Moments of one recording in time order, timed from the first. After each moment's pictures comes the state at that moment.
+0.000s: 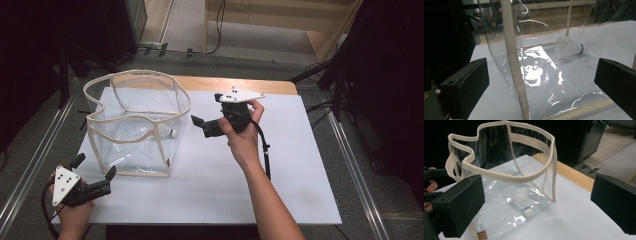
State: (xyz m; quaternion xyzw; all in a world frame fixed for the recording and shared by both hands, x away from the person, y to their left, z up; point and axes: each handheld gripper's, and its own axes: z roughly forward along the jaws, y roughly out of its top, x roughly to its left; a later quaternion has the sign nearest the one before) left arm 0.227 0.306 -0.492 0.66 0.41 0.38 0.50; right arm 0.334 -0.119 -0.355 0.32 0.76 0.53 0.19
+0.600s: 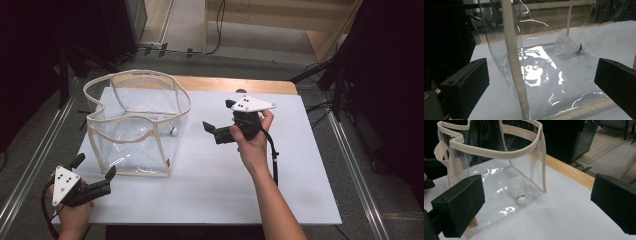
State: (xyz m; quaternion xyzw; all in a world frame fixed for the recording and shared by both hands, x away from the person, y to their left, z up) left arm 0.227 0.306 -0.492 0.66 0.41 0.38 0.50; right arm 0.325 -0.144 -0.375 0.33 0.76 0.53 0.20
